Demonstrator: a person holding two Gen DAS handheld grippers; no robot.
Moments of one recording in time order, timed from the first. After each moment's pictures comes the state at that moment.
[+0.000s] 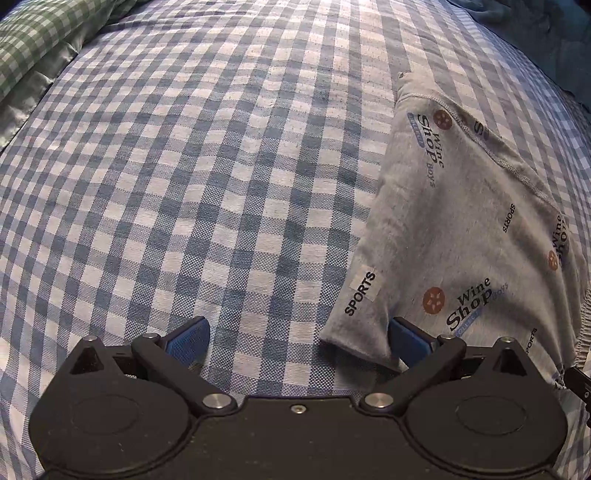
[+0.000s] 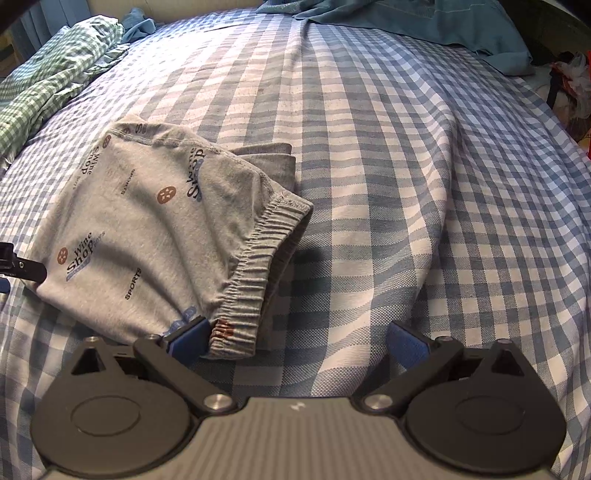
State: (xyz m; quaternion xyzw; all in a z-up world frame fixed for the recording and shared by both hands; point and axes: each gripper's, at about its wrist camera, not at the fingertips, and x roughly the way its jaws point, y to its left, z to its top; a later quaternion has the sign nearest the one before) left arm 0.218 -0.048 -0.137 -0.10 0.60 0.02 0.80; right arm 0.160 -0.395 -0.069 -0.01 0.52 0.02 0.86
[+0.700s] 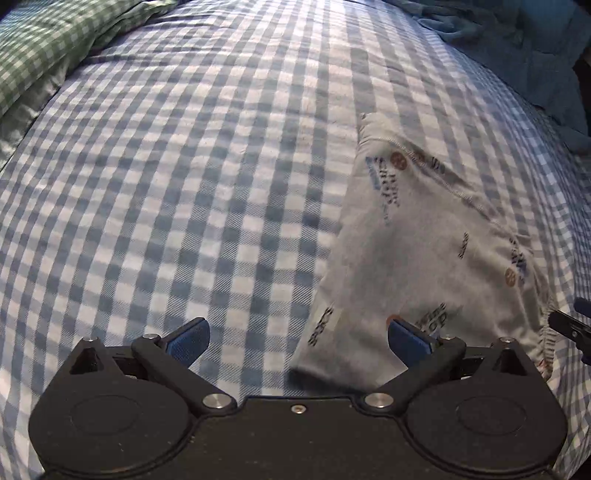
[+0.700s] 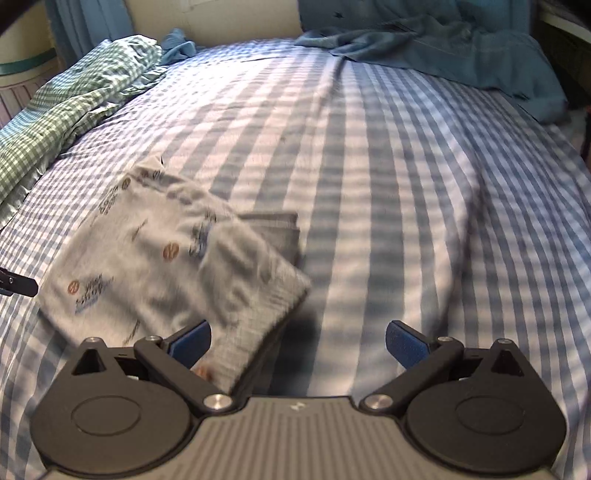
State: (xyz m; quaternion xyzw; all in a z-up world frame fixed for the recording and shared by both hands) left arm 0.210 -0.042 -0.091 -0.11 0.56 -0.03 0.82; right arm 0.219 -0.417 -0.051 -0.03 0.47 0.10 0.88
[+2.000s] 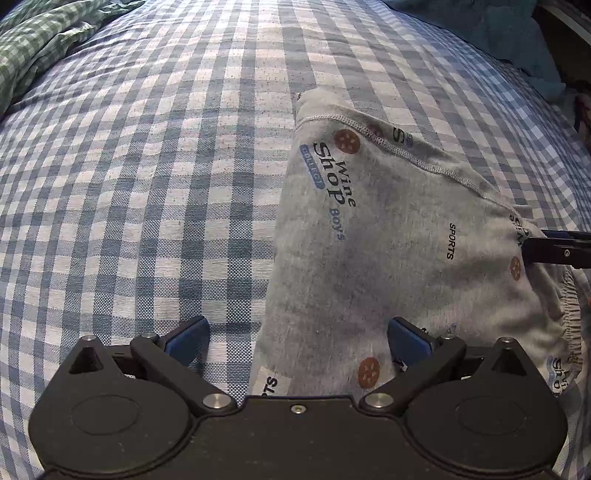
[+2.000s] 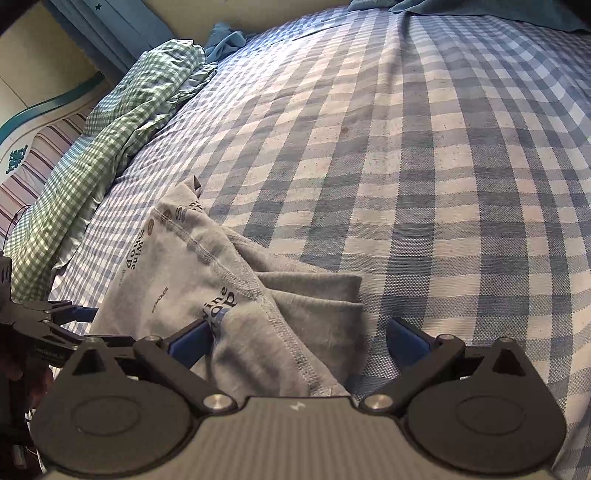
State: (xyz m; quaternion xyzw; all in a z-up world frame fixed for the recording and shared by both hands) left arm 0.250 -0.093 -0.134 -0.04 0.56 -0.08 0.82; right arm 0.310 -0.432 -0.093 0.09 0.51 0.23 0.82
